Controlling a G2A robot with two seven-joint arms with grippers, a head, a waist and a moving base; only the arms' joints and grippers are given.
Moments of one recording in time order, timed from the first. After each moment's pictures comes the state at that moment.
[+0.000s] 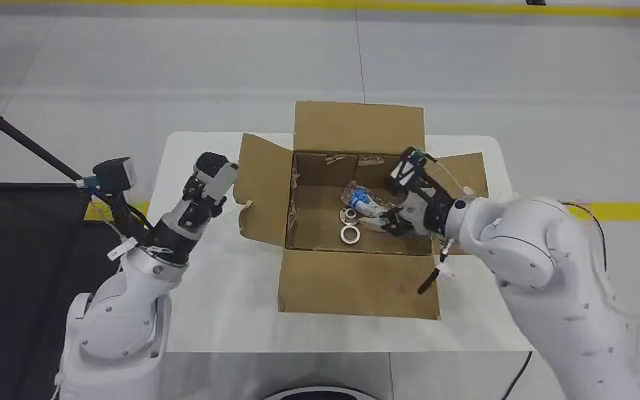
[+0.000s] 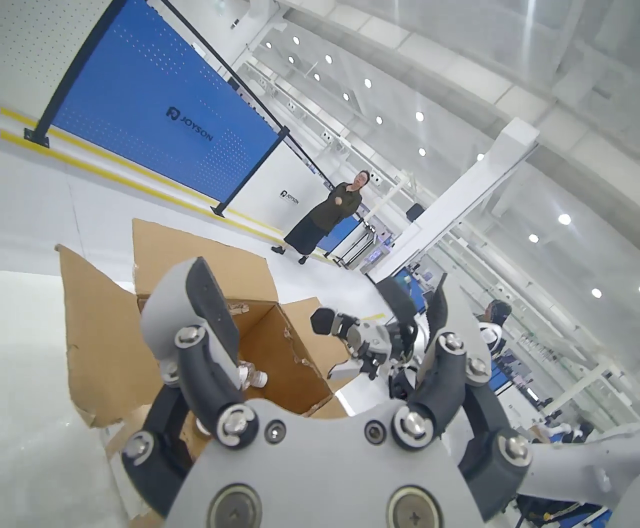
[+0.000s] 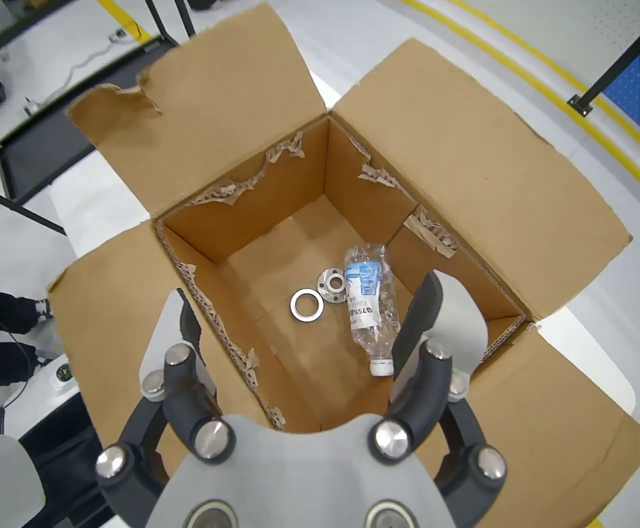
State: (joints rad) left arm 1.44 -1.41 -1.67 -2.17 0.26 -0.22 -0.45; right arm -0.80 -1.03 1.10 -1.91 -0.73 -0.29 1.08
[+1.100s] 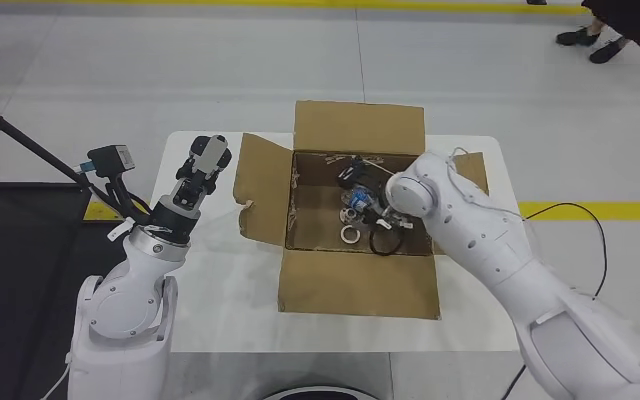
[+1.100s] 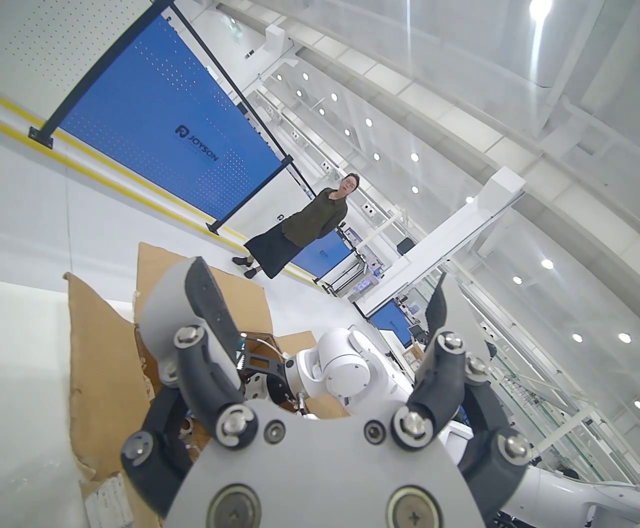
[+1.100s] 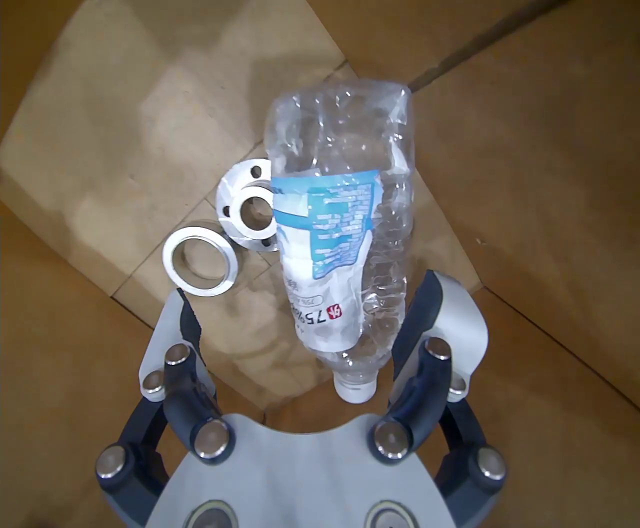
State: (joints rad) left arm 1.39 -1.41 -1.65 -2.12 0.21 -0.19 -0.39; right arm -0.32 -1.28 0.53 -1.03 -0.74 -0.27 1.17
